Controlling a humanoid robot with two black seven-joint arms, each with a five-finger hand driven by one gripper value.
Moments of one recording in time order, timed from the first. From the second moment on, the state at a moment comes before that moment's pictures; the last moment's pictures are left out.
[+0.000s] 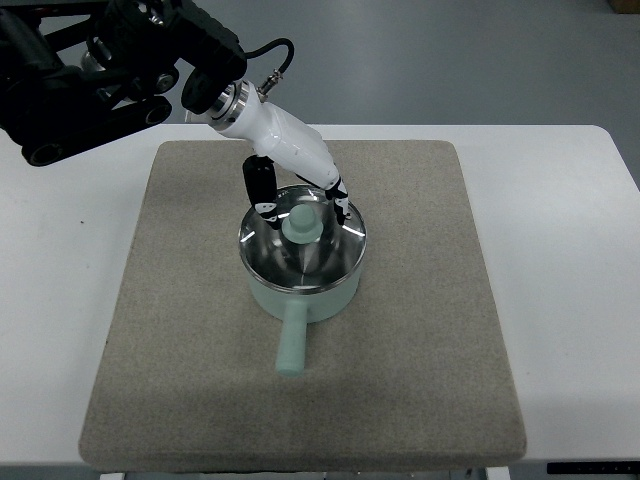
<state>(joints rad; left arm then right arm) -1.58 0.43 0.02 -1.13 1.73 -0.57 -0.61 0.03 0.00 -0.06 0.16 0.04 -0.05 0.10</state>
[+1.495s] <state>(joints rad) -1.56 0.44 0.00 -1.13 1.72 -0.53 -0.61 0.03 0.00 -0.06 0.16 0.04 -0.05 0.10</state>
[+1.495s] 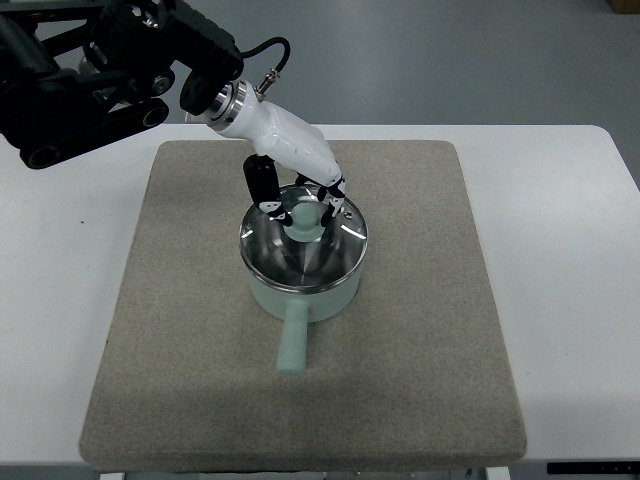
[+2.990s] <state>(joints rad) -1.56 0.49 -0.07 -0.98 1.72 -0.53 -0.61 0.03 0.00 -0.06 0.16 0.04 -0.05 0.10</state>
